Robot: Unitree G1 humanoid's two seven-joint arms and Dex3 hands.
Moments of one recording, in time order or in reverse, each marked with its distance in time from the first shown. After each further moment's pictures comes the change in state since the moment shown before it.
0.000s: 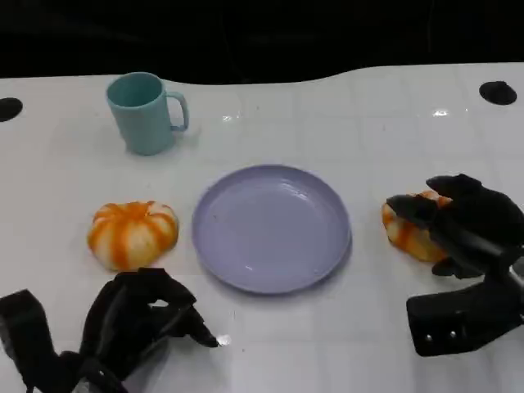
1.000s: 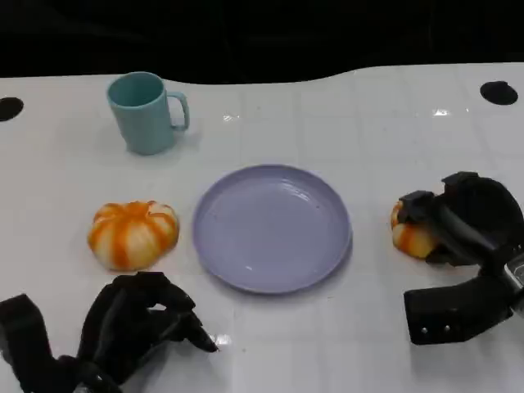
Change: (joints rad) left arm 0.025 0.000 -0.004 -0.032 0.005 0.000 0.000; right arm -0.206 0.094 0.174 0.496 0.027 -0.121 -0.470
